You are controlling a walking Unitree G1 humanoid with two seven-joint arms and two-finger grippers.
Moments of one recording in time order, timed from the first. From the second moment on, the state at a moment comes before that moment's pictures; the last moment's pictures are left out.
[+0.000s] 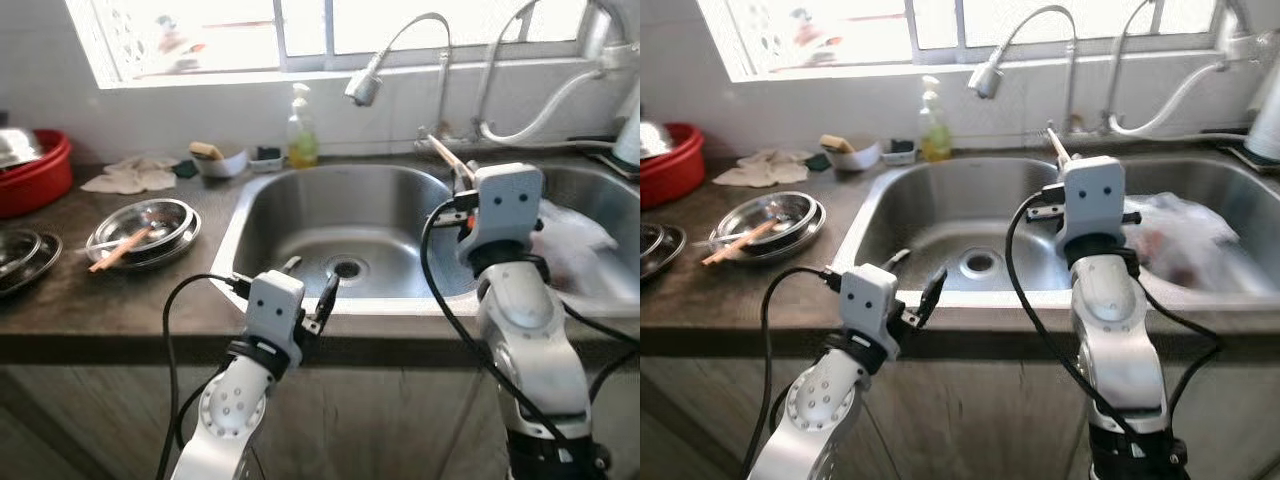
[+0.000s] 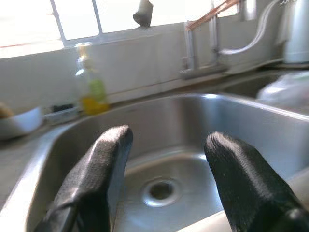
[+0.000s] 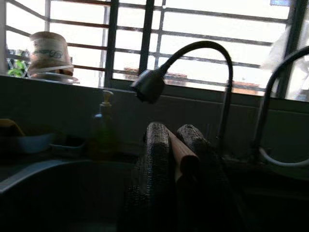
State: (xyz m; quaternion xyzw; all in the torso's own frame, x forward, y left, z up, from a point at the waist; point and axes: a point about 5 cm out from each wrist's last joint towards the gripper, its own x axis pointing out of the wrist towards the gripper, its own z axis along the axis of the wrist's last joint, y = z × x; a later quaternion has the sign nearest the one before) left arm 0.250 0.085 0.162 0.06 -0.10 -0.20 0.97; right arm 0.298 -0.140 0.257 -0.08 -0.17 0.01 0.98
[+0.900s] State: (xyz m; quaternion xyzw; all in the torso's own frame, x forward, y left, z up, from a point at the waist) left arm 0.234 0.078 0.148 0.05 -0.07 -0.19 0.98; right arm 0.381 -0.151 0.195 -0.11 0.10 0.02 0.99
